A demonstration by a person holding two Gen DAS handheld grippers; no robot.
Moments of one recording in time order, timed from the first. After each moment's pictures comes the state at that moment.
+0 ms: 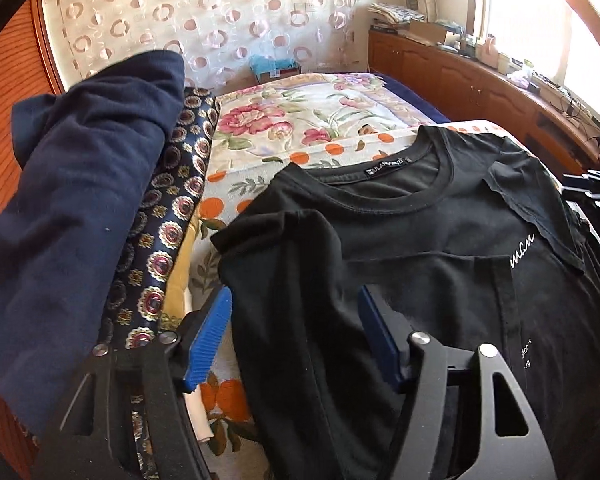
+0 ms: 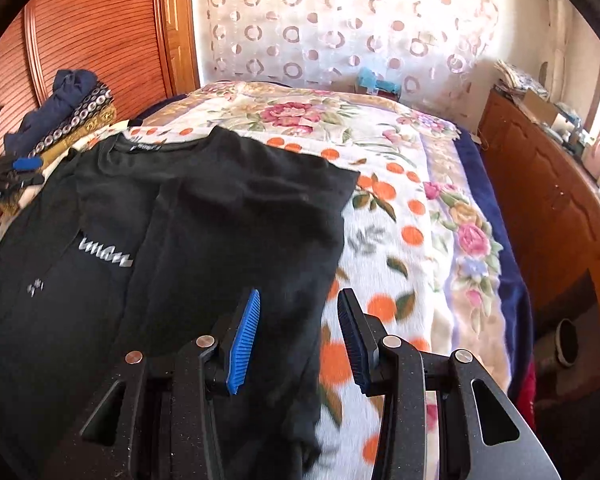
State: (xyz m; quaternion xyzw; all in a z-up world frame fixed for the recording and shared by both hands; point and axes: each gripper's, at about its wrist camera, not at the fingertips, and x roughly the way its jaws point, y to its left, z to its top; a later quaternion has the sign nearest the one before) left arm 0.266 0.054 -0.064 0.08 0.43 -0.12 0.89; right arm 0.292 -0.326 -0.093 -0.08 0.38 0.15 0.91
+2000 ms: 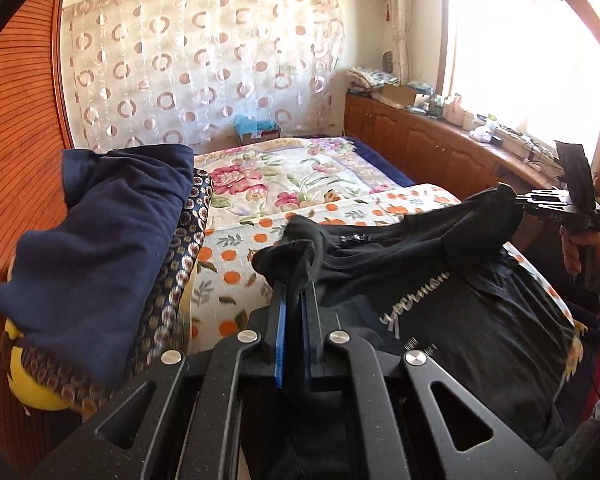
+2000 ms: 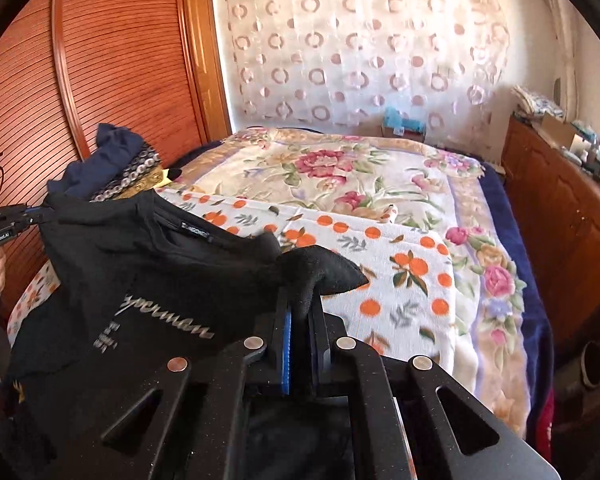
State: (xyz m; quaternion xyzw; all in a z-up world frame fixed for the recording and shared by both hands) left arm 0.167 0.064 0.015 0.03 0.32 -0.16 0.93; right arm 0.241 -0.330 -0.052 -0.05 0.31 0.20 0.93
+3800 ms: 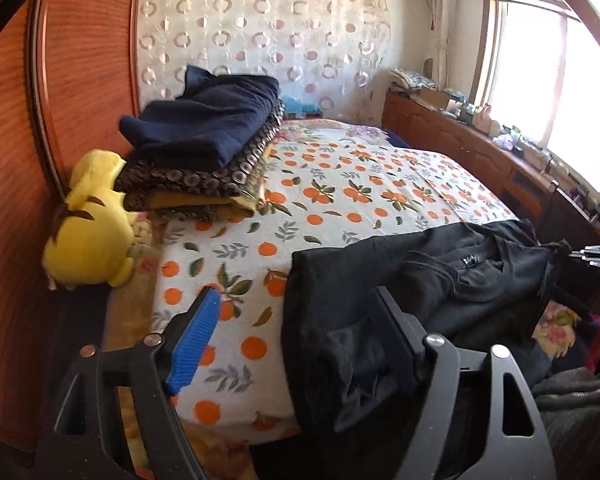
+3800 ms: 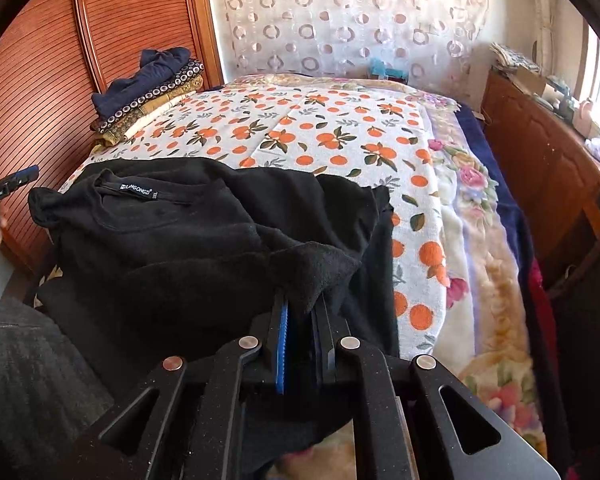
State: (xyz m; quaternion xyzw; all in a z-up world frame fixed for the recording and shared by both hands) left arm 0.001 0.139 -0.034 -0.03 0.35 -0.09 0.93; right arm -0.003 -0.359 -0.078 -0.06 0.39 0.17 0.90
